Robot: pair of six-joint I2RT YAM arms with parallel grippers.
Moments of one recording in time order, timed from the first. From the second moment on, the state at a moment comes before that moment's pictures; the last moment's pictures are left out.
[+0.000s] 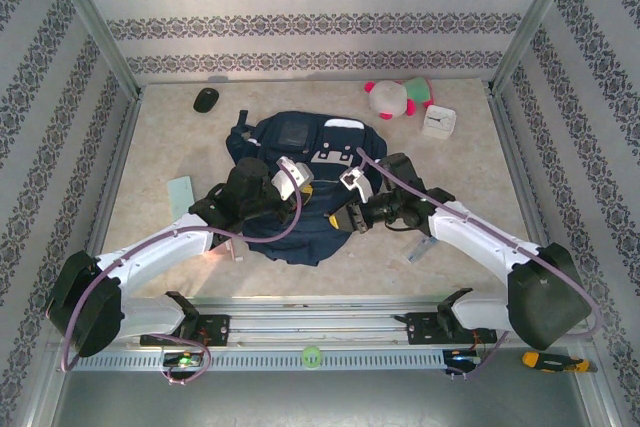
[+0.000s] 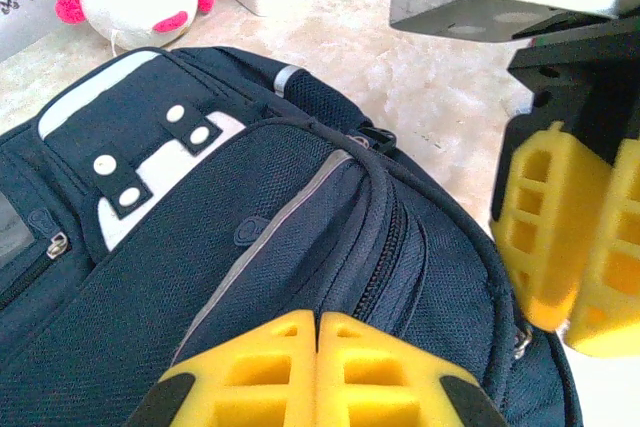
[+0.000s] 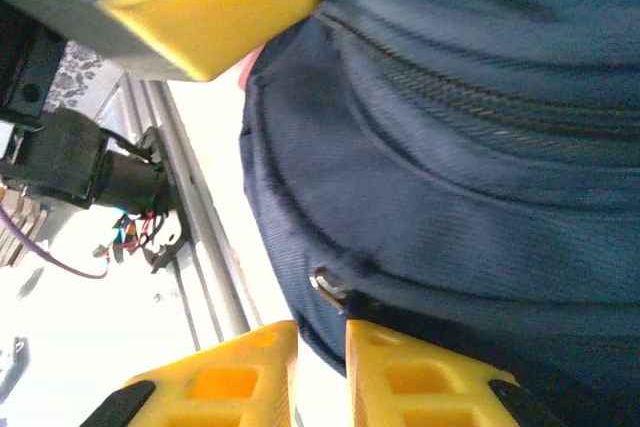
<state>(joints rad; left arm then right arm) -0.63 1.24 0.76 0.00 0.27 0.18 0.53 1.28 0.76 -0.29 -0.80 0.17</state>
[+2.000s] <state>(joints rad) -0.63 1.17 0.68 0.02 0.22 -0.07 0.52 1.12 0.72 -0.30 -0.61 0.50</state>
